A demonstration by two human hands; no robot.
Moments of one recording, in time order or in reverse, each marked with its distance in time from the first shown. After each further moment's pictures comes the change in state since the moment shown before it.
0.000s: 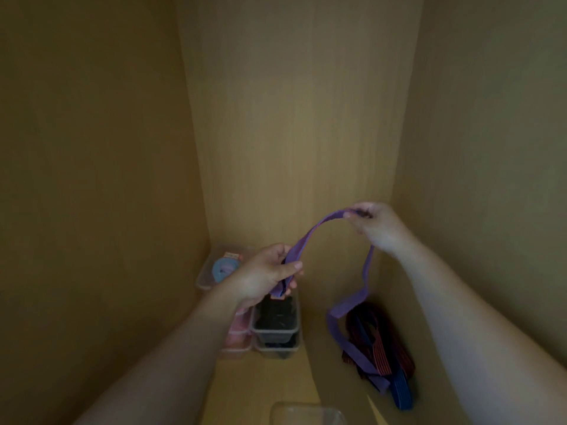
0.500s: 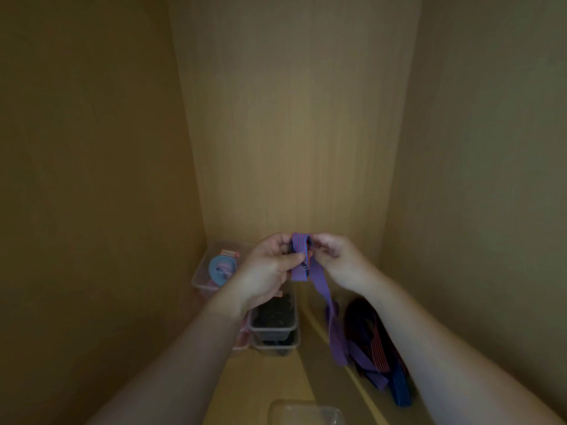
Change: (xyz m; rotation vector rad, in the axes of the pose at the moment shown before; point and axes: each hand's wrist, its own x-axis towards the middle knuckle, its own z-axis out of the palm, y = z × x) left_hand 0.006 0.001 0.018 -0.336 0.047 0.151; right_hand -0.045 0.014 0.067 0.246 -0.252 -0.172
